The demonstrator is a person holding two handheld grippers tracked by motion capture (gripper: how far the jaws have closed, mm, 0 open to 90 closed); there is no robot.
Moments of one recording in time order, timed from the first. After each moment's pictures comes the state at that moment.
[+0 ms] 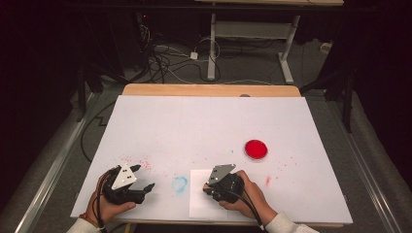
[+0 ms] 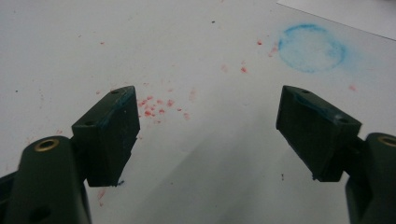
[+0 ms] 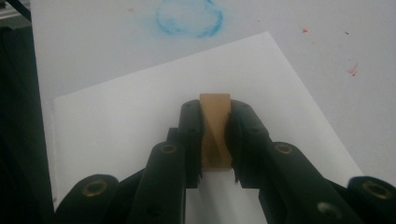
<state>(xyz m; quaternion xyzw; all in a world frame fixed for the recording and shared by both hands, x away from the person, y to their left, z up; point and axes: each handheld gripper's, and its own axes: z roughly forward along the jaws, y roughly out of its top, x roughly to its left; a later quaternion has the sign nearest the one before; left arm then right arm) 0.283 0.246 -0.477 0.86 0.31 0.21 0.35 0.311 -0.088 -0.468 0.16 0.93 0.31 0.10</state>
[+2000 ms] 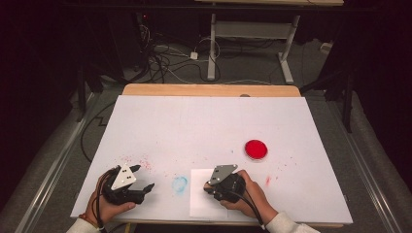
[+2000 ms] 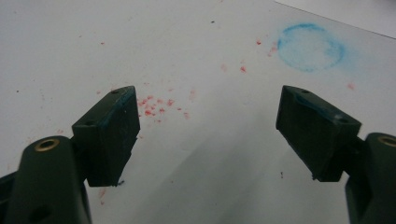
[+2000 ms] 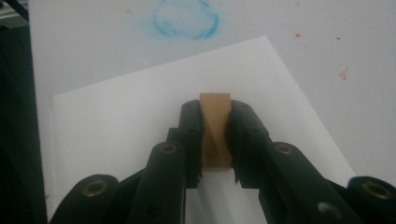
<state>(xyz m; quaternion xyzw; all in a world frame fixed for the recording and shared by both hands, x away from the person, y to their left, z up) 0.283 0.247 -0.477 0.86 0.31 0.21 0.35 0.312 -0.092 -0.466 0.15 0.93 0.32 0.10</state>
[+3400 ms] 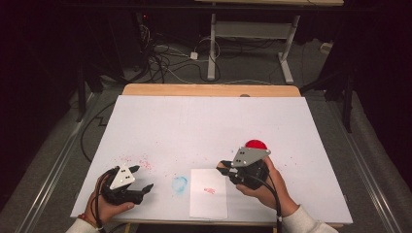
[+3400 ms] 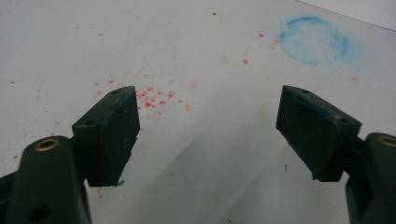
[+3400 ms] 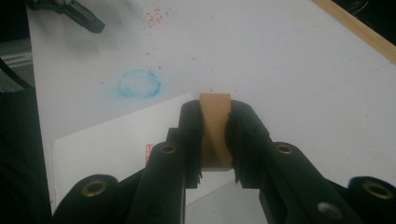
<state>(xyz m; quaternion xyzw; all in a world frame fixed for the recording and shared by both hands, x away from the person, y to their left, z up) 0.284 0.251 -0.480 0.86 0.31 0.21 0.35 0.315 -0.136 -0.400 0.18 0.89 0.39 0.17</state>
